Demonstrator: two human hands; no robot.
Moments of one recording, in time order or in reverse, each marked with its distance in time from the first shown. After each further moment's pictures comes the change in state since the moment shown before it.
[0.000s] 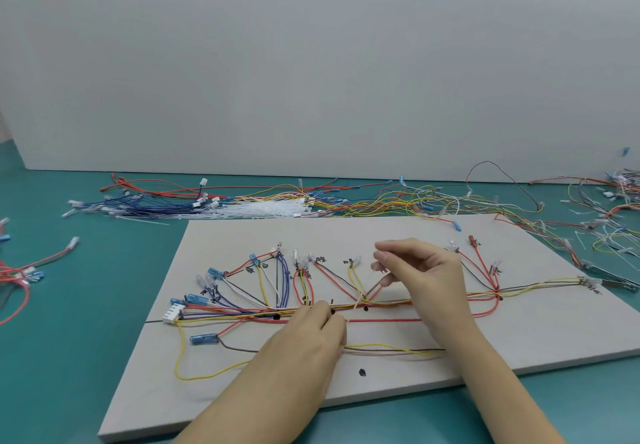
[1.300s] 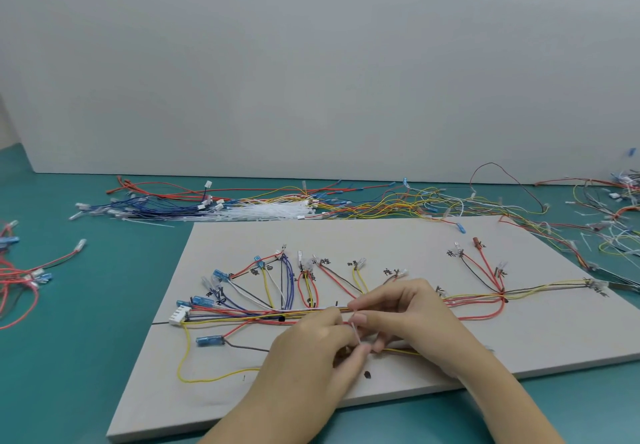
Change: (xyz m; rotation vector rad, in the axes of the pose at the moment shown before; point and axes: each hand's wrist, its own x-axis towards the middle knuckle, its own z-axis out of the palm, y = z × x) left_hand 0.001 0.009 0.005 -0.228 0.226 -0.065; right_hand -0.025 -0.005 0.000 -0.052 -0.454 0.422
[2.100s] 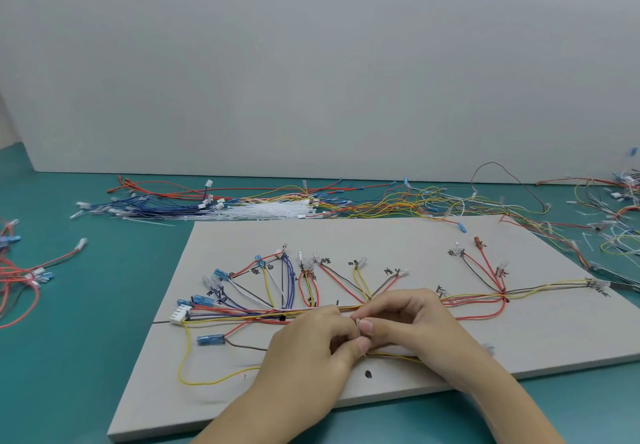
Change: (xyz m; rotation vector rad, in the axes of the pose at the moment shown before) left_hand 0.005 0.002 -0.005 -0.178 -0.108 -0.188; right_hand -0.011 0.004 0.003 0.146 -0.065 -0.059
